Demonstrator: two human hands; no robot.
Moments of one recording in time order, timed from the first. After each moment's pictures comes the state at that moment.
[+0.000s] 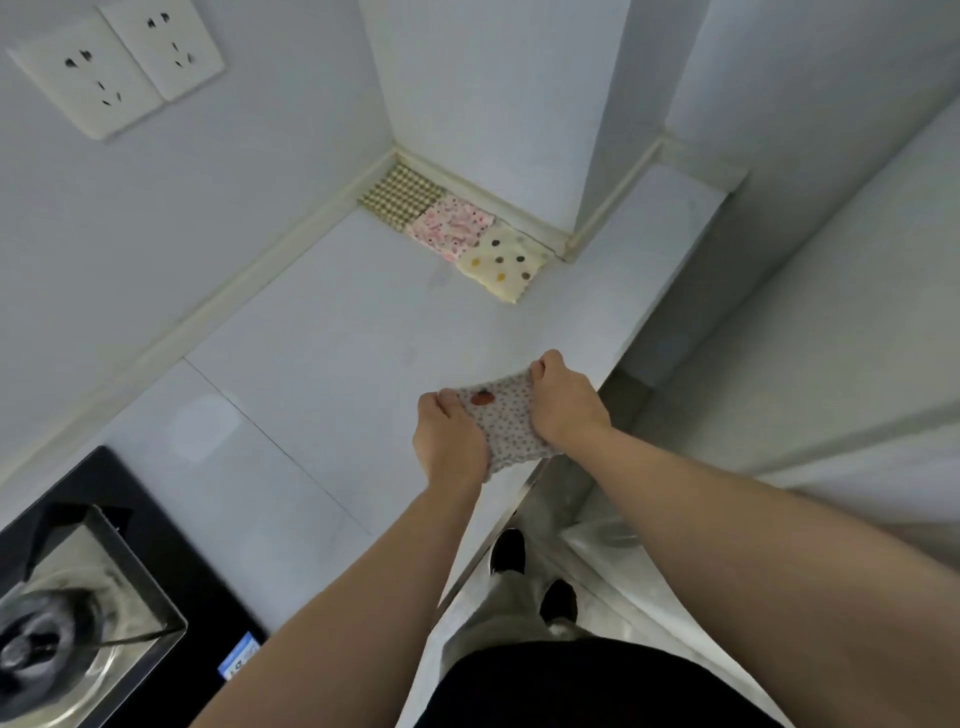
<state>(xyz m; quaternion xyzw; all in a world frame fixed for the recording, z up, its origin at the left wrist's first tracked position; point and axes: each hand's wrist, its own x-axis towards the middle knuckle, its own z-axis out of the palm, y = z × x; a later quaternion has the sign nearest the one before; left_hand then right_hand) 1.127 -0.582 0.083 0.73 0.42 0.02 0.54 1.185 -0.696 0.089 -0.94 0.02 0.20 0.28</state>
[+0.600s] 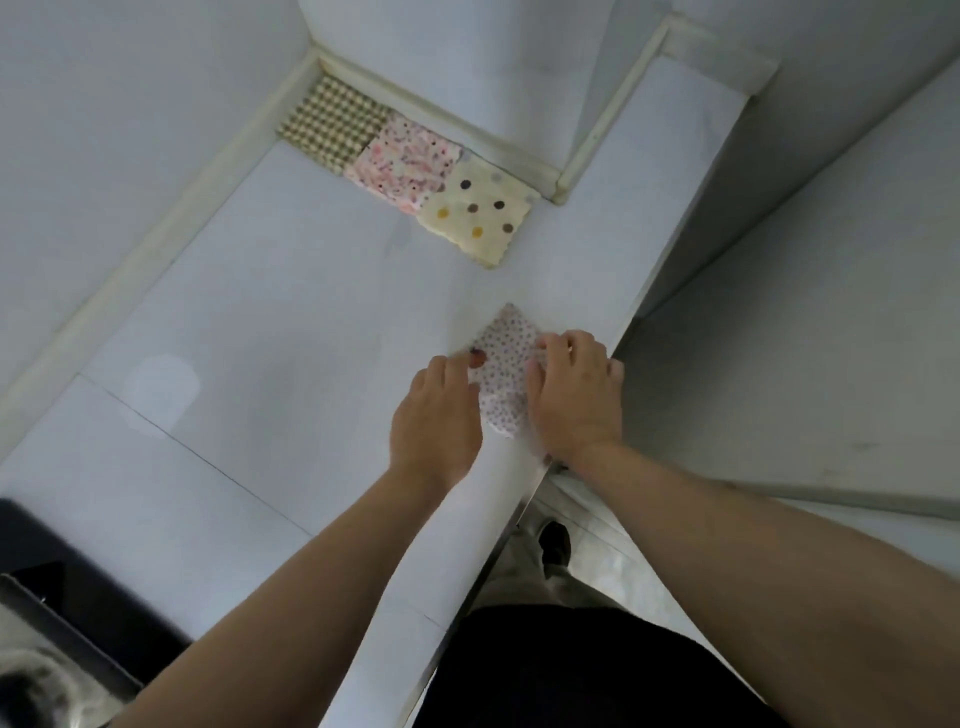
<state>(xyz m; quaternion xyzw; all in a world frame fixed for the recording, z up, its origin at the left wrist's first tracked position) 1.175 -0.546 0.034 0.97 0.02 -0.08 0.22 1.201 -0.702 0.010 -0.99 0.00 0.02 0.16</state>
